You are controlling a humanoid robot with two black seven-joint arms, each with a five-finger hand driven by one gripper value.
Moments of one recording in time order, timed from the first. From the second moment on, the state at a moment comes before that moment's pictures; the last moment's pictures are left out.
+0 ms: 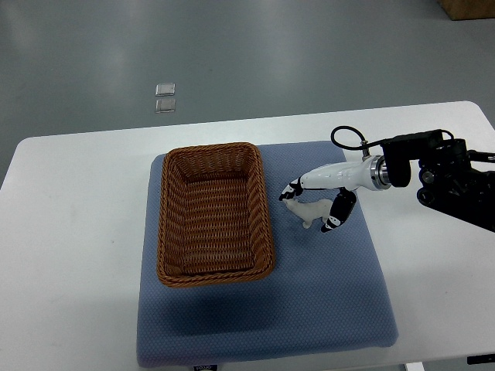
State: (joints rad) left arm -0.01 0.00 -0.02 -0.14 0.02 -0.07 0.13; right arm 0.99 -0.52 0.19 1.20 -1.52 0.35 0.18
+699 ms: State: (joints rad) left arm -0.01 0.00 -0.02 -0.14 0.02 -0.07 0.13; right arm 0.98 -0.51 0.19 1.19 -1.53 0.34 0.18
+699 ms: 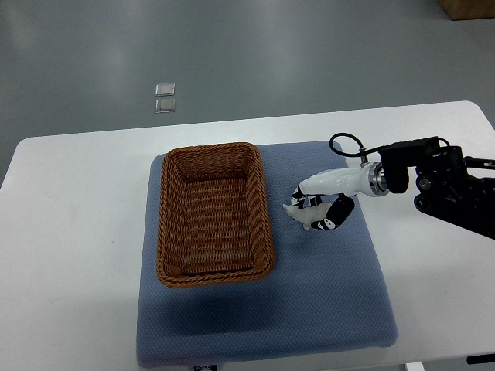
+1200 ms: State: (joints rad) left arm -0.01 0.00 -0.02 -0.14 0.02 -0.07 0.13; right arm 1.14 -0.53 0.20 1.19 -1.52 0.40 0.18
